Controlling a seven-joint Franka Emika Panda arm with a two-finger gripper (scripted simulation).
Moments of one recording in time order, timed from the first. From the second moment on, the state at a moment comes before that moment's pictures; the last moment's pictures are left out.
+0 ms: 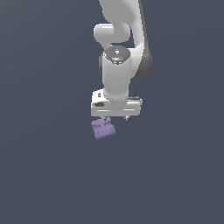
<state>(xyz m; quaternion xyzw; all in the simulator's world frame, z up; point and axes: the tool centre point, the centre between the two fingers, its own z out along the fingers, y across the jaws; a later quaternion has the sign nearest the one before) 0.006 0.014 0.185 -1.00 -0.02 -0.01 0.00</state>
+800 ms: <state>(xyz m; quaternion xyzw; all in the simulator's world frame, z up) 0.009 0.009 0.200 -1.00 0.00 -0.02 0.02</state>
